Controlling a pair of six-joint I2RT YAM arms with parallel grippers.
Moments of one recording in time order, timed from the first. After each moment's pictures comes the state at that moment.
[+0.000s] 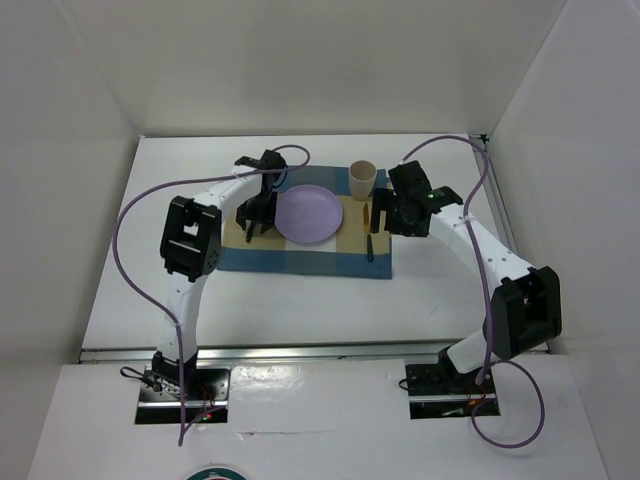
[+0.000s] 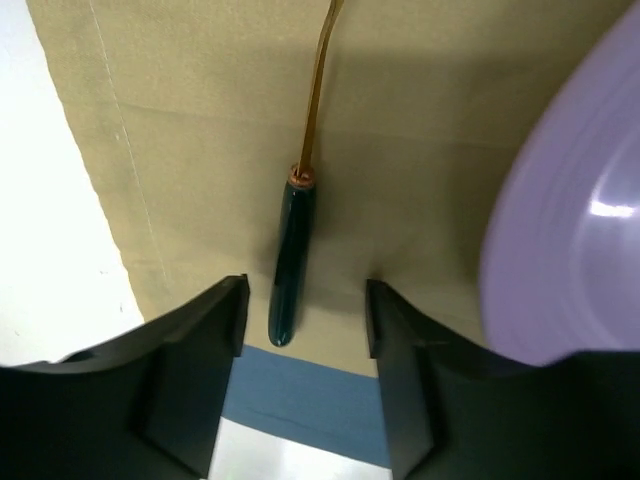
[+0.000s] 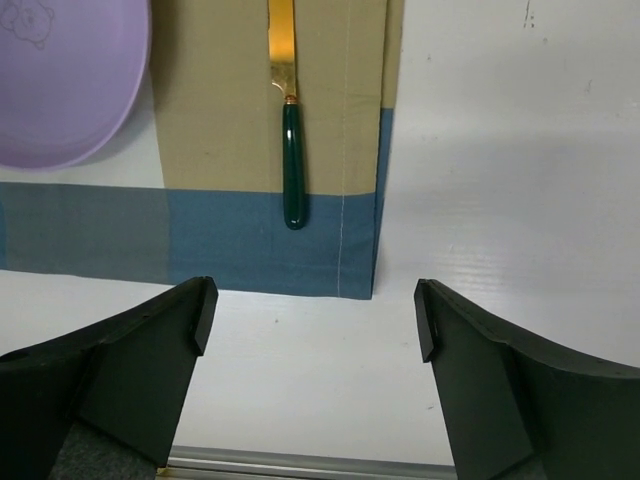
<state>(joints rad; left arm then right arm) -0.34 2.26 1.87 -1.01 -0.29 -0.32 0.36 1.47 1.22 -0.73 0.13 0.42</state>
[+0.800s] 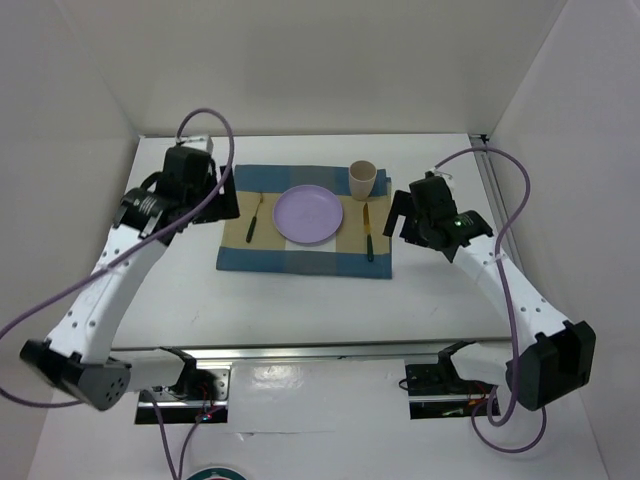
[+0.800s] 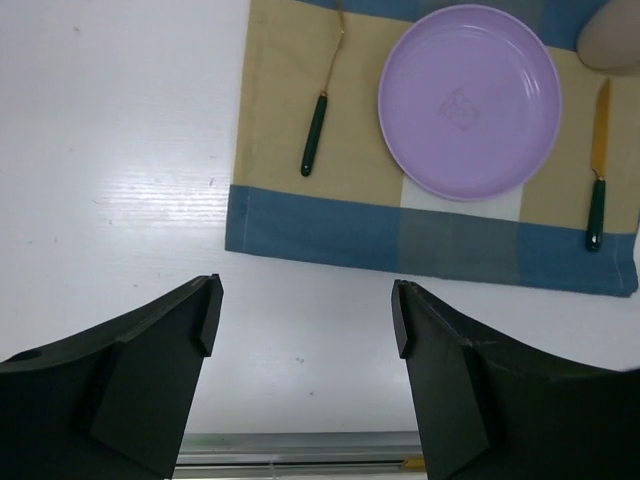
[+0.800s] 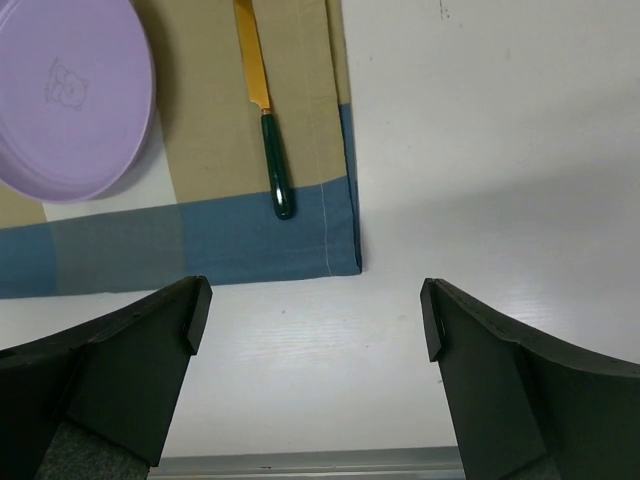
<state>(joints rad) -0.35 1.33 1.57 -1.02 -0.27 -0.40 0.36 1.23 1.10 -0.73 0.23 0.57</state>
